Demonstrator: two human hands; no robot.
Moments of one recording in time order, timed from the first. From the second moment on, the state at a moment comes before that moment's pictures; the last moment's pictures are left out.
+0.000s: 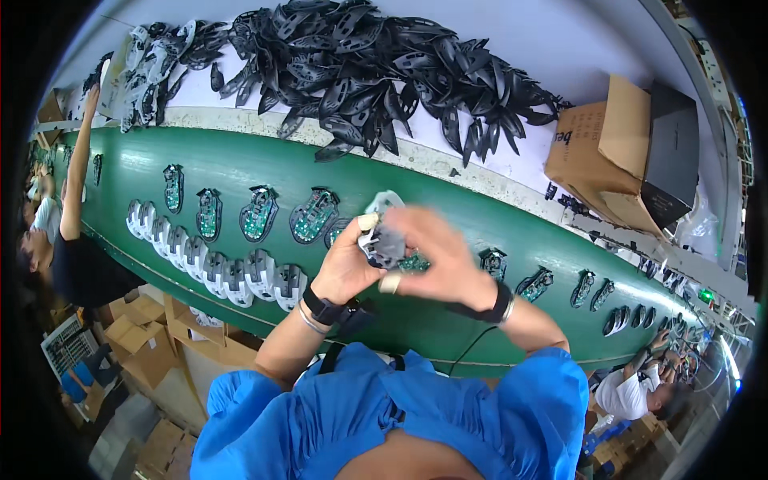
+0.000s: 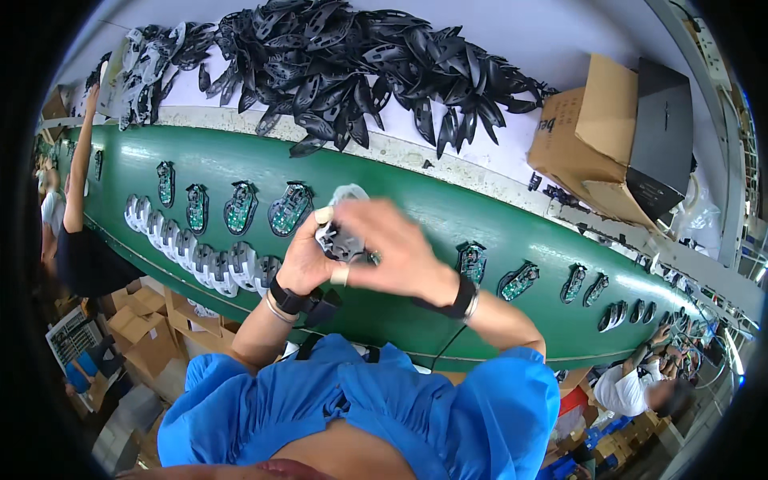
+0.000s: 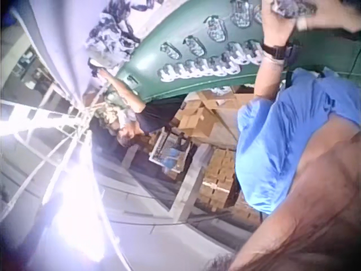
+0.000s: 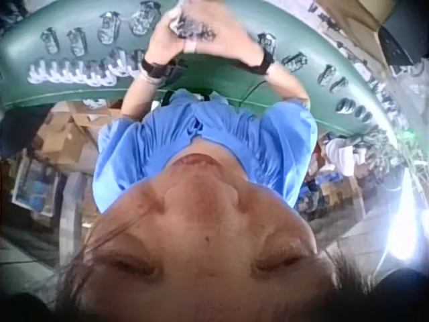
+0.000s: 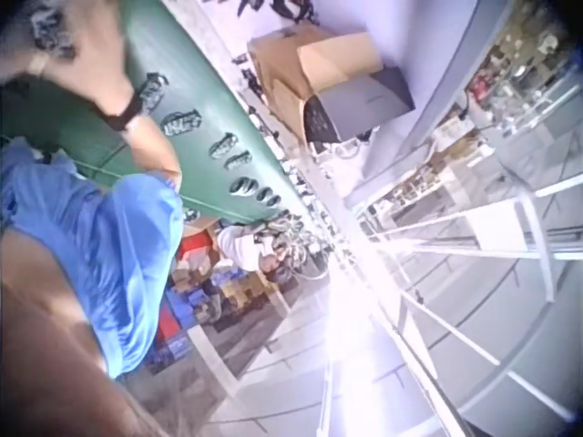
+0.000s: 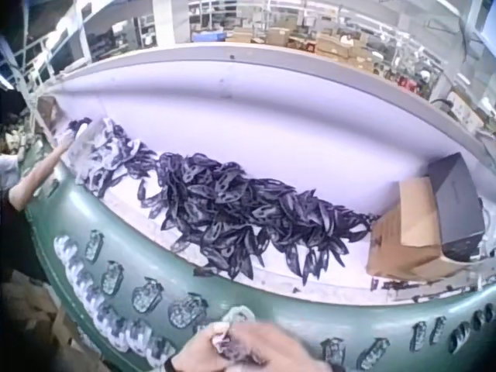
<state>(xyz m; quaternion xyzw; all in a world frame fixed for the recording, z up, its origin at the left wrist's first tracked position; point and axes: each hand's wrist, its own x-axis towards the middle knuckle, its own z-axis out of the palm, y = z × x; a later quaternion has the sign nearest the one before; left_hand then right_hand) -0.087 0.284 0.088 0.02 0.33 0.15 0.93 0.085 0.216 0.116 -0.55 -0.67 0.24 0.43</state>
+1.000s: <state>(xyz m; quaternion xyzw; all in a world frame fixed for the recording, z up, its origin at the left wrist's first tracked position) -0.121 0.268 0.182 0.69 0.21 0.16 0.68 0.117 0.176 0.180 -0.68 -0.47 0.18 0.53</state>
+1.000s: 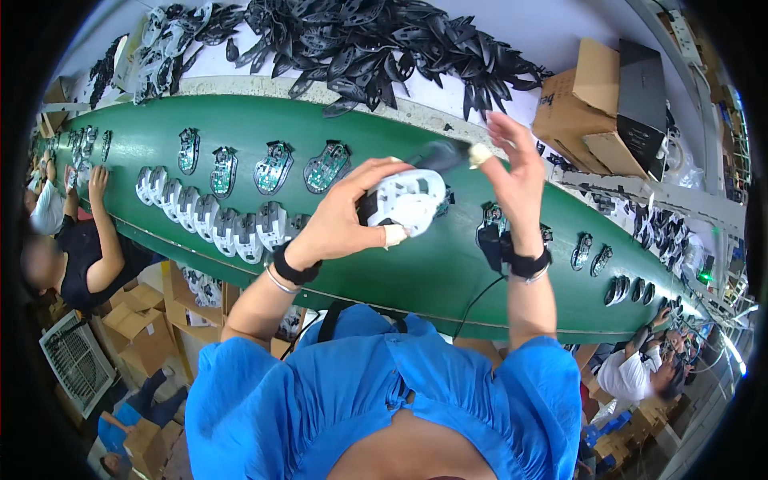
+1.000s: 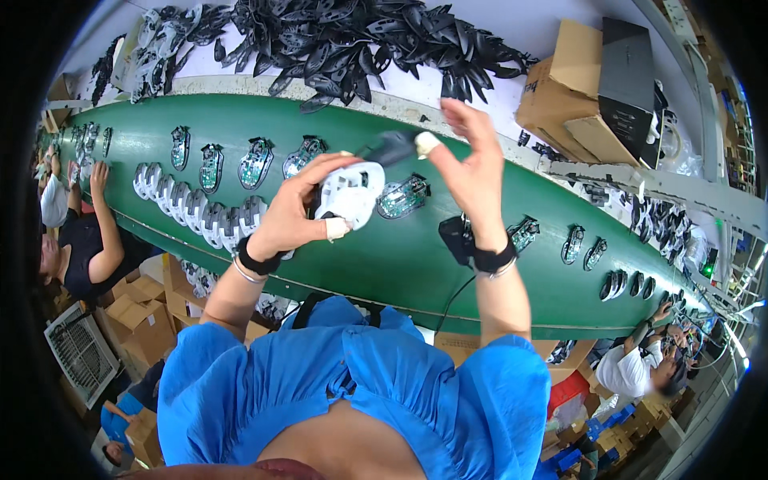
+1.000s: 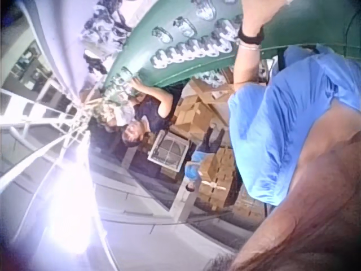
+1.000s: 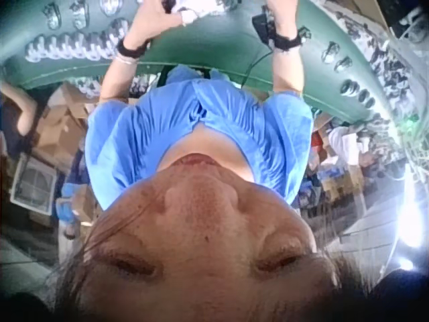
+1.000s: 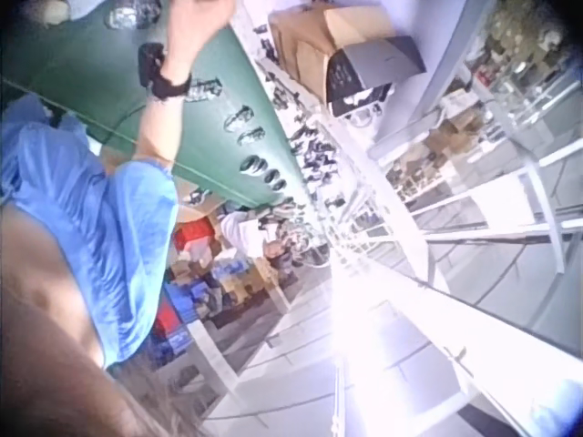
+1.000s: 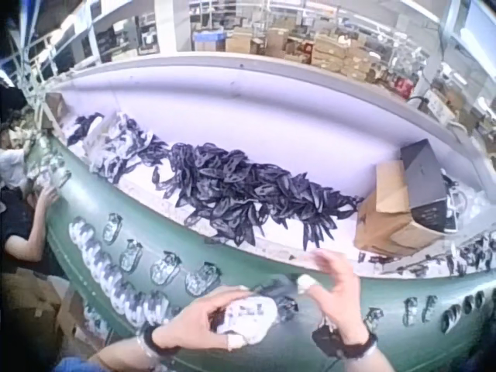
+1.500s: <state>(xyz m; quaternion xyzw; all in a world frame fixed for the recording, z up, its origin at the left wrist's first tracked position) -0.127 0.229 0.162 0.41 0.30 0.28 0.81 0.058 0.136 0.187 -0.62 -0.25 0.35 0.66</state>
